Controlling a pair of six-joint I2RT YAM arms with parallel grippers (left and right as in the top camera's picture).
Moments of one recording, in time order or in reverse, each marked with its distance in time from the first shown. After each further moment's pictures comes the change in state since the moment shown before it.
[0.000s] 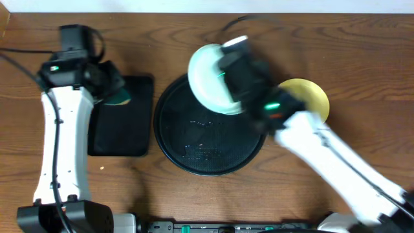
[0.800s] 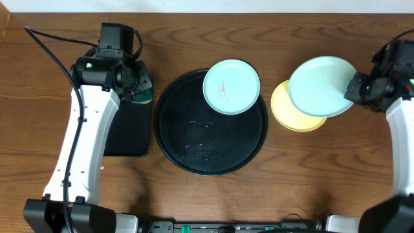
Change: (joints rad) left arm -0.187 0.008 0.000 0.017 -0.062 -0.008; right arm -0.917 -0.021 -0.137 -0.223 -0.515 0.064
